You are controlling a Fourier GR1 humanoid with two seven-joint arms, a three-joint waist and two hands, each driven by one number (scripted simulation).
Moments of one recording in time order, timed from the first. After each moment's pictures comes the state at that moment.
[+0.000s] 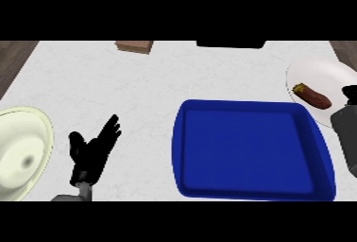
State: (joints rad) left arm 0.00 0.11 -0.13 -1.43 0.12 0.06 0.21; right arm -0.81 -0.44 -0.70 -0.35 1.44 -1.17 0.87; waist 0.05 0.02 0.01
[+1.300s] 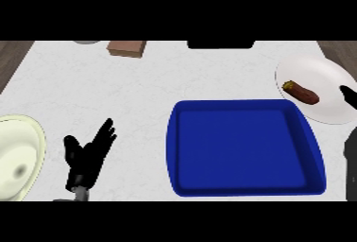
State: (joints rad) left arm 0.03 0.11 -0.11 -1.43 0.12 0.07 0.20; right arm -0.60 -0.29 -0.88 -0.78 0.41 -0.87 -0.16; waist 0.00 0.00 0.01
